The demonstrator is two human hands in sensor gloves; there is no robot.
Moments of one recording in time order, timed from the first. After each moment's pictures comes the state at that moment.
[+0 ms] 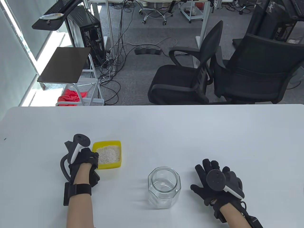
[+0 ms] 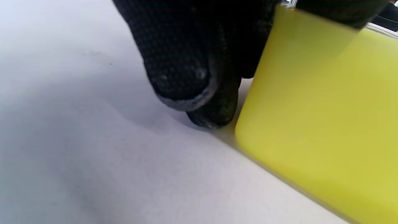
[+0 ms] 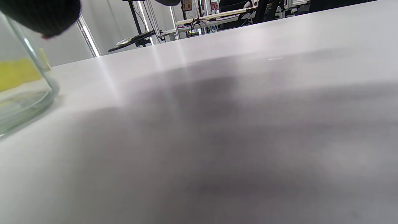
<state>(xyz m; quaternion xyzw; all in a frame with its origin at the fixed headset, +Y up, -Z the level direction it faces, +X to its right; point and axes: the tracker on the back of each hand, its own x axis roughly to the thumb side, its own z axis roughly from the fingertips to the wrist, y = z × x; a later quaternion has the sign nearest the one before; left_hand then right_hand) -0.311 -0.752 -0.433 -0.19 0.23 0.19 0.94 0.221 -0.755 -0.309 0.10 0.07 0.98 0.13</state>
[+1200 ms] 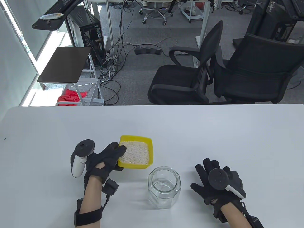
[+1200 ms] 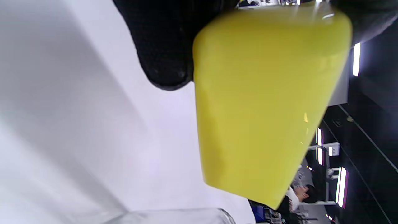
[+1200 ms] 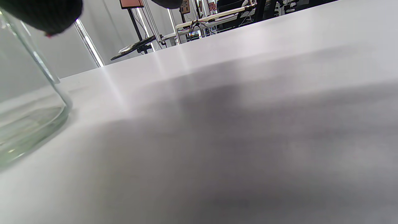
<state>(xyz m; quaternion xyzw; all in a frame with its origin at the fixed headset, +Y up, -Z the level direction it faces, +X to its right) -0.216 -0.685 -0.372 -0.18 -0.09 0.59 0.79 0.225 -0.754 -0.311 0.10 0.07 0.98 0.17</state>
